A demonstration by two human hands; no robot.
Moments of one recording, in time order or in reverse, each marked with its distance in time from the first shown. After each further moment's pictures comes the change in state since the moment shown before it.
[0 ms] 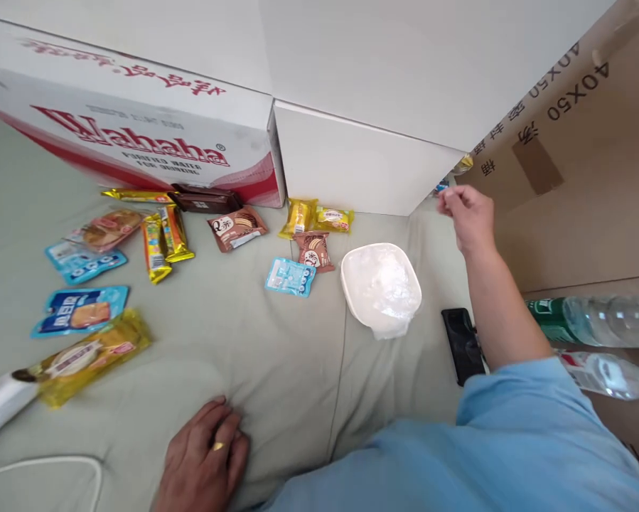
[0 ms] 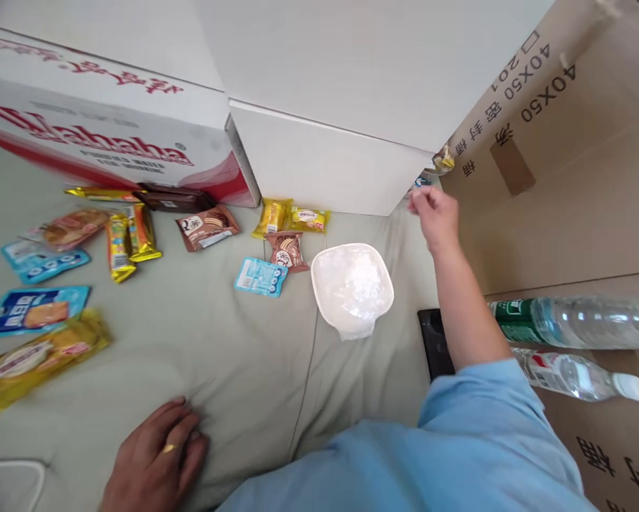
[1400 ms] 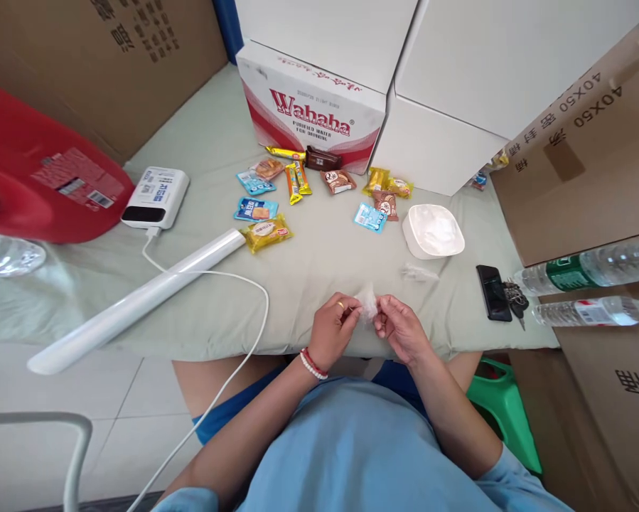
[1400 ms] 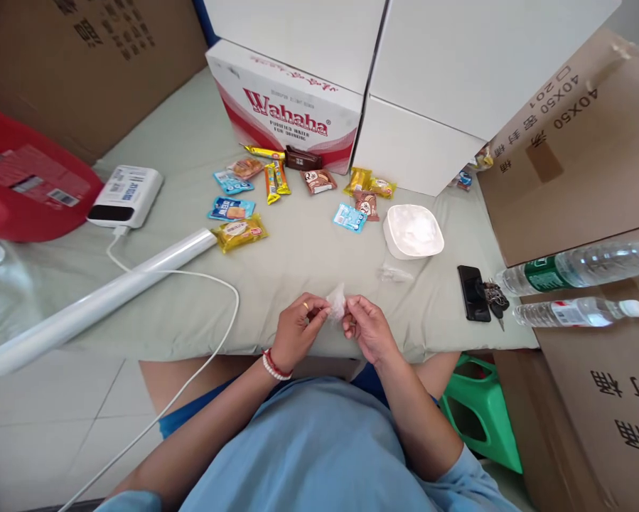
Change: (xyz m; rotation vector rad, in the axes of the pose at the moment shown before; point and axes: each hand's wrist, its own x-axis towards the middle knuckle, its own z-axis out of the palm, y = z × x) left_hand -0.010 0.049 -0.013 -1.028 0.097 -0.353; right_hand -0.416 -0.107 0.108 0.739 -0.558 0.692
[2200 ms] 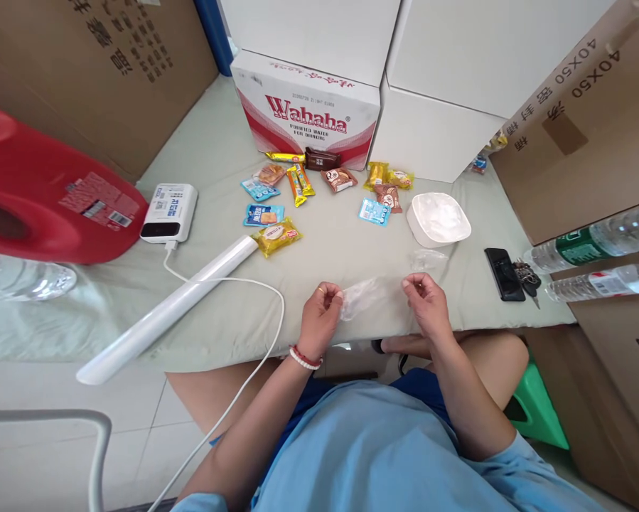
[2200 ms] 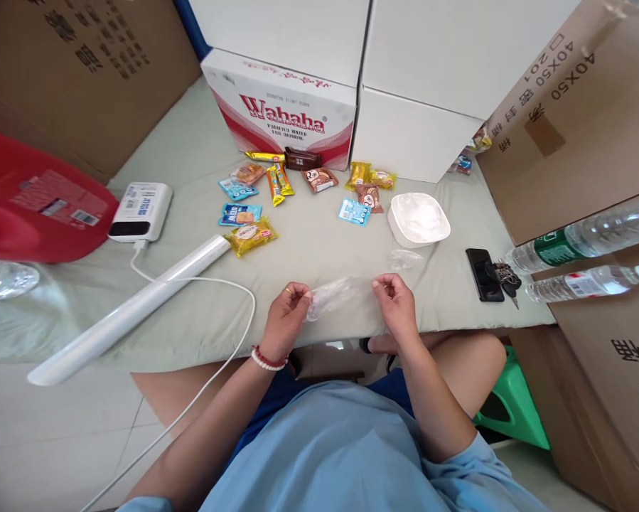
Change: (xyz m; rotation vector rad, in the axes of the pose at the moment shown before) left_hand 0.002 -0.011 -0.046 -0.309 0.096 -0.322; right_hand 0.004 -0.005 -0.008 -0.349 0.352 -0.323
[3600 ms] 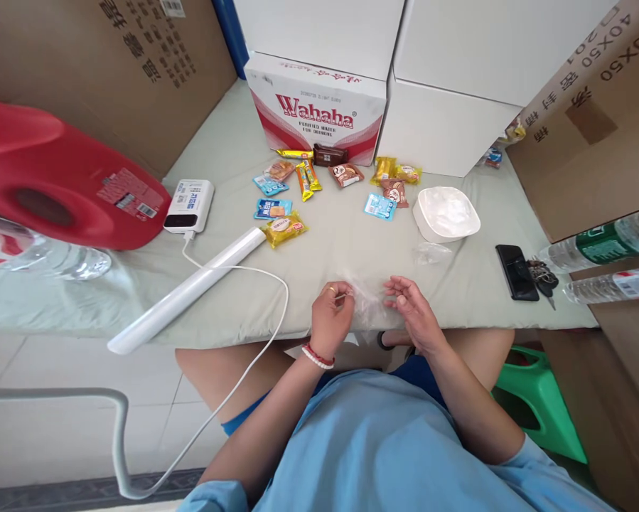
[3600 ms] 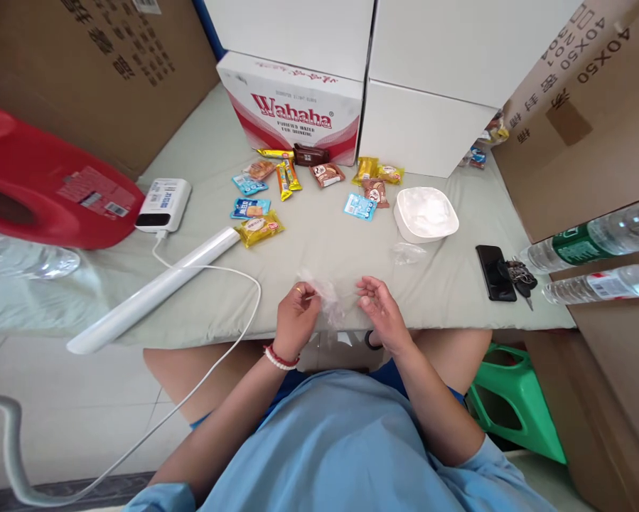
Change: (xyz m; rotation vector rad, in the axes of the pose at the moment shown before) left_hand -0.019 0.001 0.024 0.112 0.119 0.122; right_hand -0.027 0.023 0.001 0.154 -0.342 -0.067
